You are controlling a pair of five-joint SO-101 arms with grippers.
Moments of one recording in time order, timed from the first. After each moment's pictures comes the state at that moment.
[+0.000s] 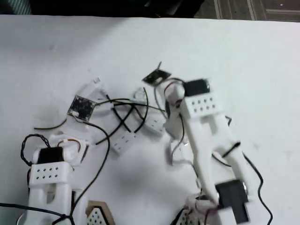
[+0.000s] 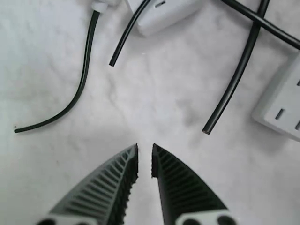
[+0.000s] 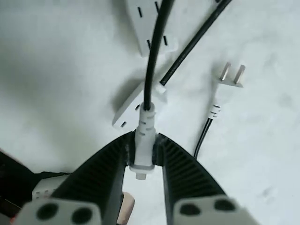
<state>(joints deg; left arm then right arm) -12.2 -55.8 74.1 57.5 -25.5 -19.4 -13.8 17.4 93.9 30.8</state>
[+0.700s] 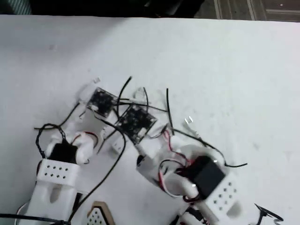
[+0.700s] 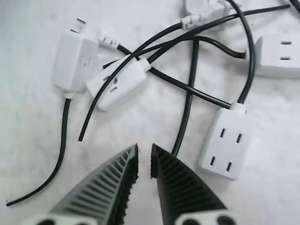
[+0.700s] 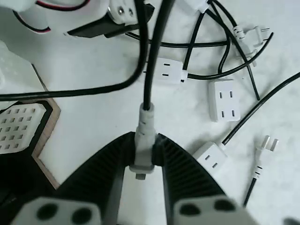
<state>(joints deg) 4.7 -55.8 67.6 55.2 -19.6 -49.9 -54.5 33.1 88.4 8.4</state>
